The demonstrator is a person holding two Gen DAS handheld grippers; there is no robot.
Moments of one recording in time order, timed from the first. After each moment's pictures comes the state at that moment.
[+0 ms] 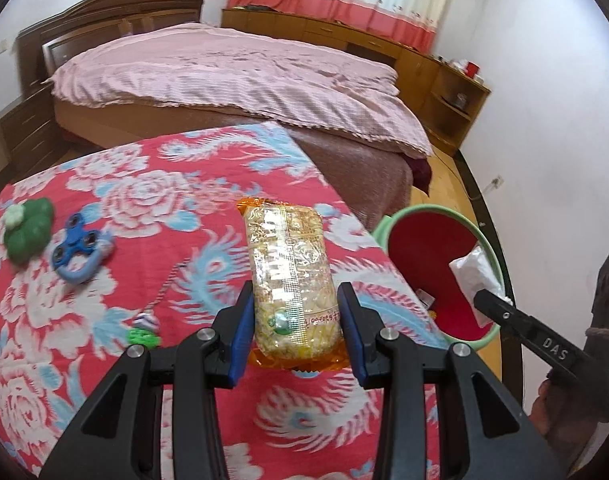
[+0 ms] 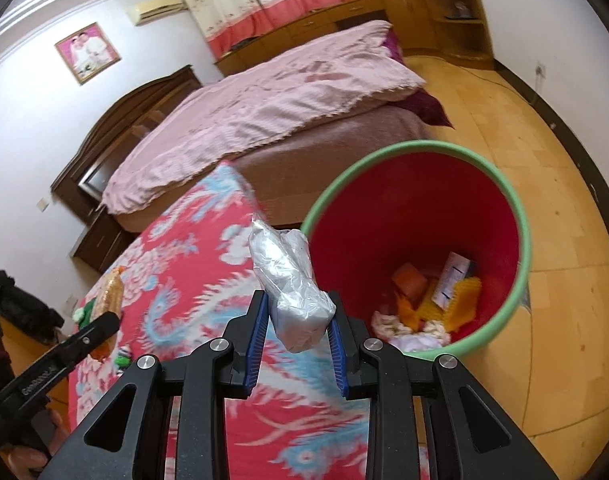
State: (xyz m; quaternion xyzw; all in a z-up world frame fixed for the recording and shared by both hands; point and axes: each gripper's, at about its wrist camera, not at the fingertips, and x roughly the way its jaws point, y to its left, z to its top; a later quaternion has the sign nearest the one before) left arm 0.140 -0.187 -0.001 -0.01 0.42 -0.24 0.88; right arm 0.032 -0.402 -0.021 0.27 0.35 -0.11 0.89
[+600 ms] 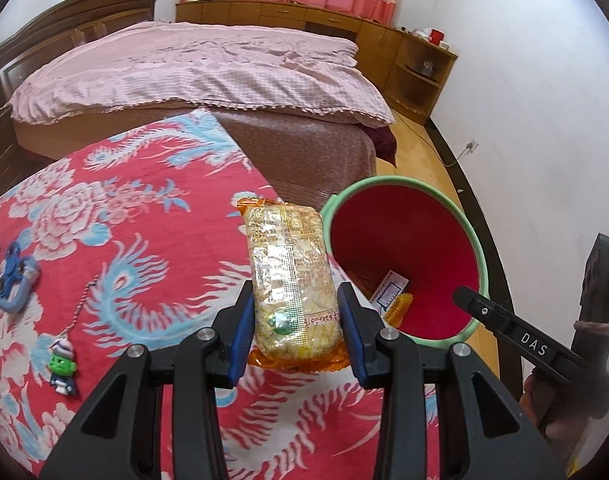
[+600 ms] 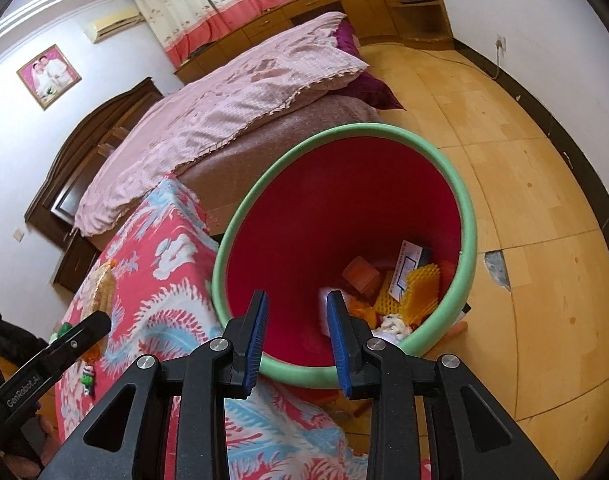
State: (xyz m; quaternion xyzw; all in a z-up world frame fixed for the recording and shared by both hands) left arm 0.140 -0.261 -0.017 0.03 0.43 -0.29 0.85; right arm 0.019 -0.448 -0.046 0.31 0.35 -0.16 0.87
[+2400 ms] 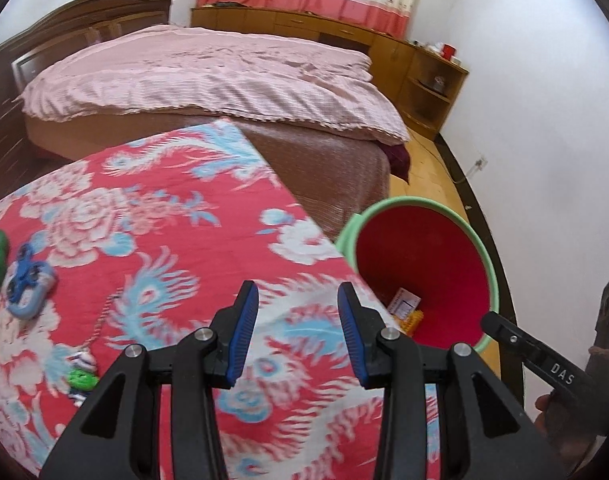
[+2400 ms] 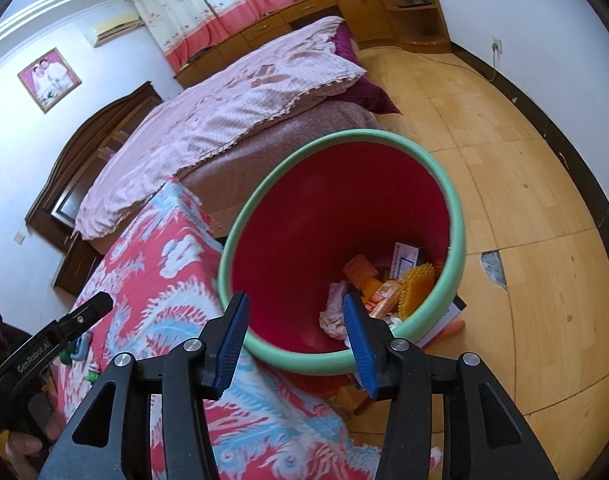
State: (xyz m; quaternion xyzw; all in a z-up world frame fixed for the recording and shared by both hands) left arm 0.159 -0.232 -0.014 0.01 0.42 -0.27 0.87; right arm 0.011 -0.433 -0.034 0.30 0.35 -0.16 0.87
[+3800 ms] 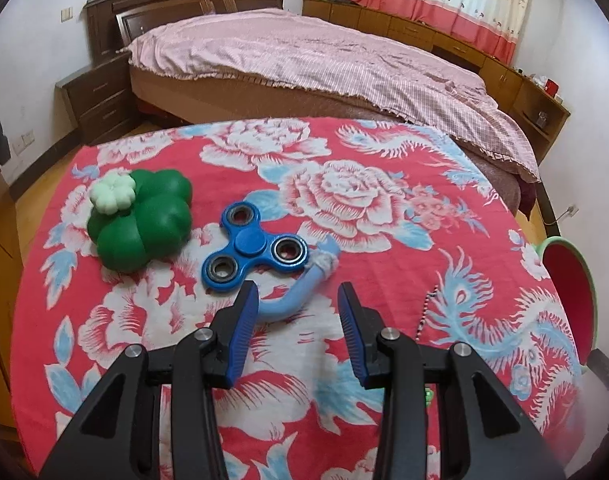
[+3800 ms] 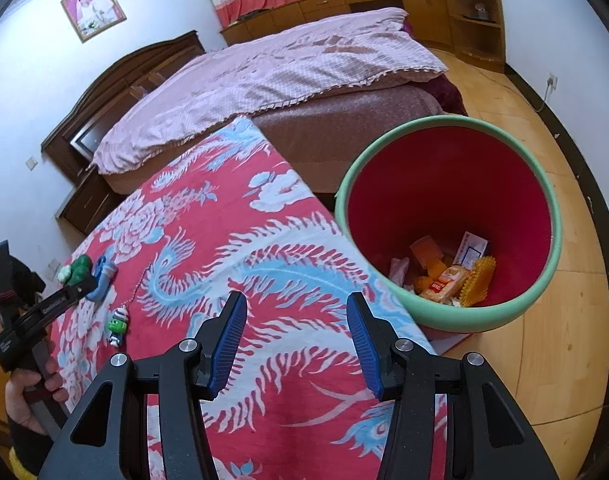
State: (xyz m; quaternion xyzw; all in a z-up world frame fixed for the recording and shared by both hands) left arm 0.229 -0.041 -0.054 -0.02 0.44 -0.10 0.89; right arm 0.061 -0.328 -0.030 0.22 0.40 -0.10 0.88
